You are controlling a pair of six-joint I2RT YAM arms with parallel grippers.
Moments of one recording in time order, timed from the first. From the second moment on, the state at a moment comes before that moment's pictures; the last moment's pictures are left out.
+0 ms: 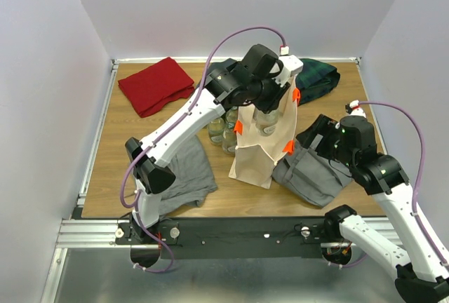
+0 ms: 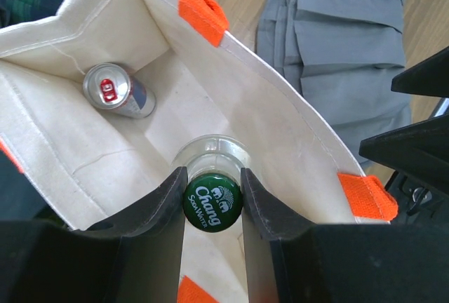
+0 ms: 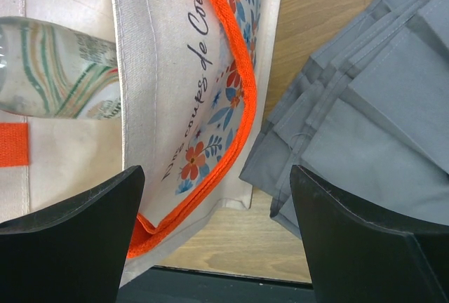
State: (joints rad) left arm -0.89 1.94 2.28 -0.99 0.11 0.02; right arm 0.40 0.74 0.95 -0.81 0.13 0.71
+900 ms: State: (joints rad) left arm -0.89 1.72 2.16 -0.90 -0.09 0.02; right arm 0.40 0.81 0.95 -0.75 0.09 0.71
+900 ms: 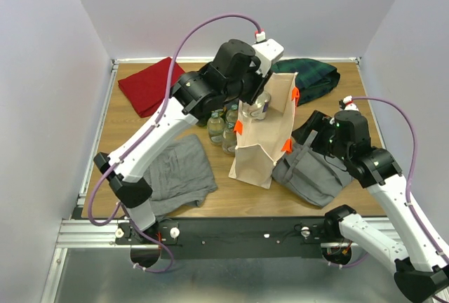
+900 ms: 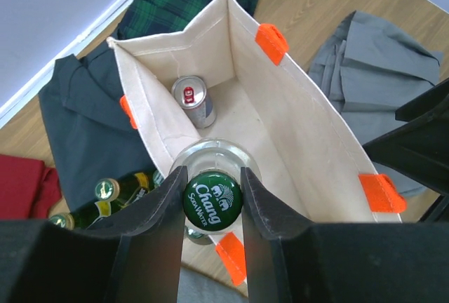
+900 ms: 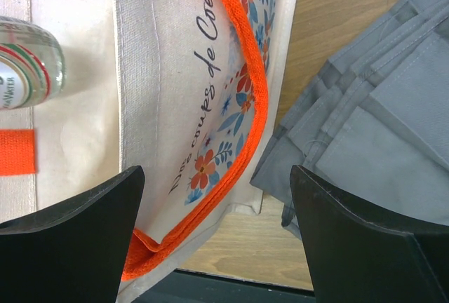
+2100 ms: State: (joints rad) left arm -0.74 1.33 1.74 -0.72 -0.24 -0.02; right arm 0.40 0.80 0.94 -0.73 0.07 0.71
